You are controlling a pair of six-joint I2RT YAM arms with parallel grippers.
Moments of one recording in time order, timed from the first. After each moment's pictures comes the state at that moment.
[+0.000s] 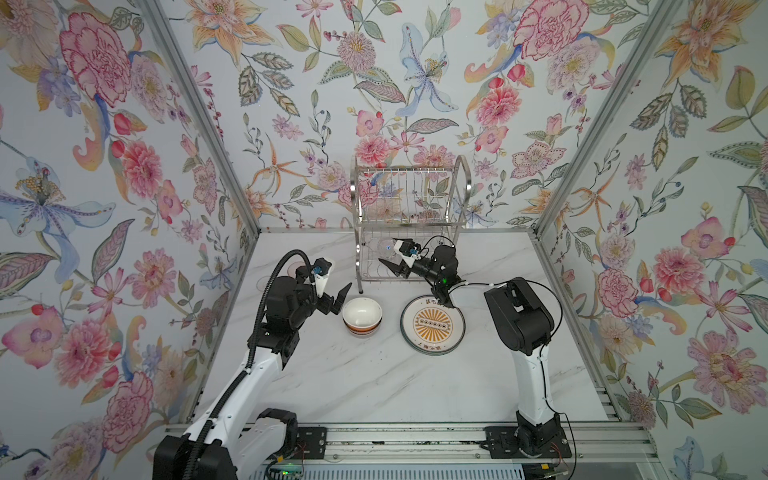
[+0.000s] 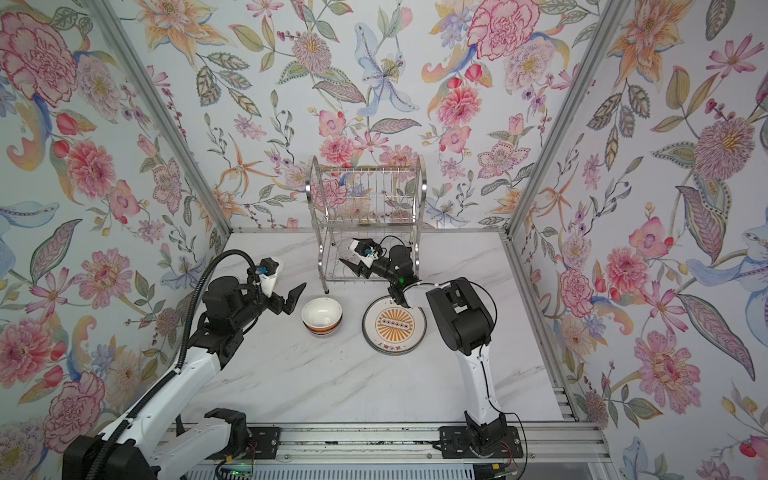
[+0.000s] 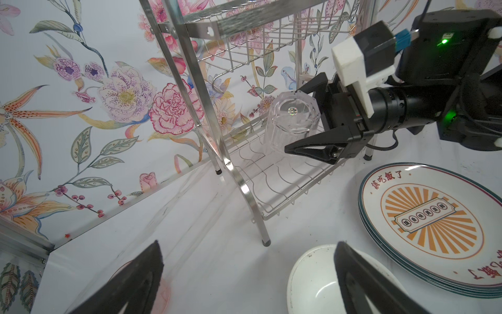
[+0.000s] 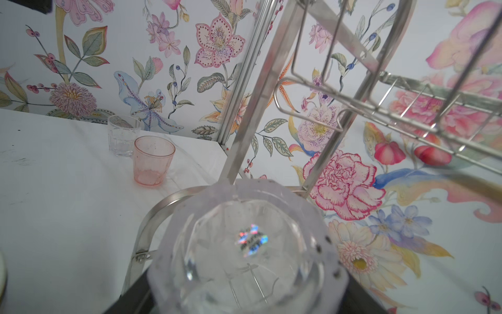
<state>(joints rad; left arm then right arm) -0.20 1.02 0.65 0.14 0.31 0.28 0.52 2.13 1.28 0.95 -0.57 -0.40</state>
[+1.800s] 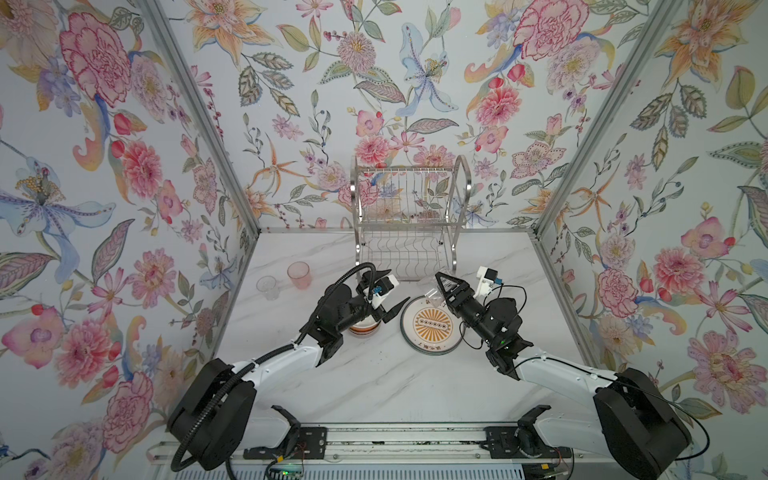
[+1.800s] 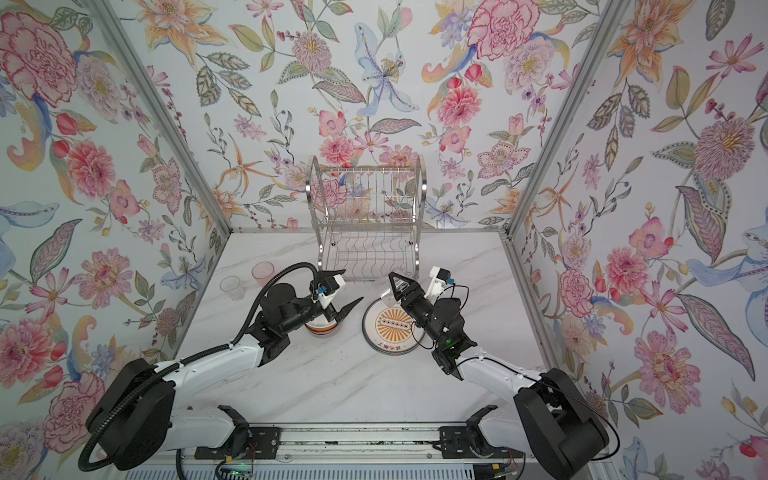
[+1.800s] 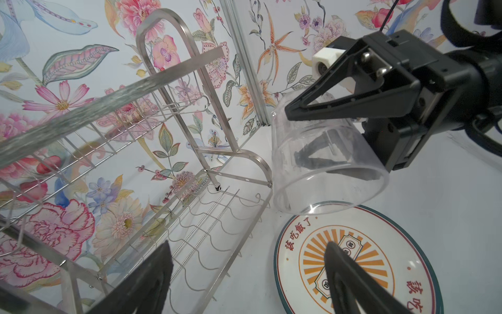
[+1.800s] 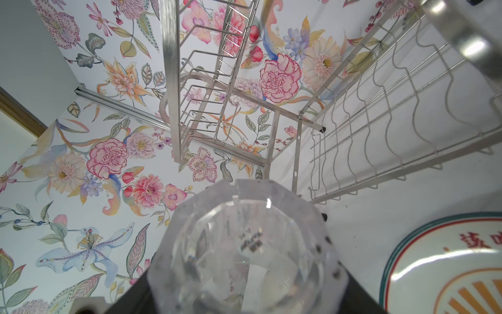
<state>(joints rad) -0.62 1.37 0.66 0.63 0.33 0.36 0.56 1.27 0.46 0.84 -0.09 1.20</state>
